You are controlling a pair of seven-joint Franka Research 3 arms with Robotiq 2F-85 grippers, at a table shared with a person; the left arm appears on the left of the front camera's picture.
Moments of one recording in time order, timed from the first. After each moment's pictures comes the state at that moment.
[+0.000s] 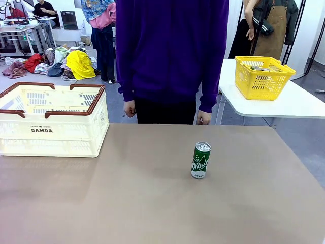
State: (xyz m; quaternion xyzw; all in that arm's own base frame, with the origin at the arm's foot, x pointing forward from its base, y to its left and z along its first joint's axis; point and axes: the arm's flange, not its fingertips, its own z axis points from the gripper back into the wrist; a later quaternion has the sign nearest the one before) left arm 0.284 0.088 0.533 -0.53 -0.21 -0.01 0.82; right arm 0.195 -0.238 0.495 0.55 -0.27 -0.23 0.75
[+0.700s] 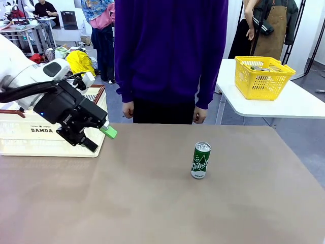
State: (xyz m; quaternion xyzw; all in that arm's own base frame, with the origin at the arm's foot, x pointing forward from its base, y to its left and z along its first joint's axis) left arm 0.304 -0.177 0.494 -0.39 -0.04 -0.18 0.90; right arm 0.196 -0.238 0.496 0.55 -0.27 -0.24 0.75
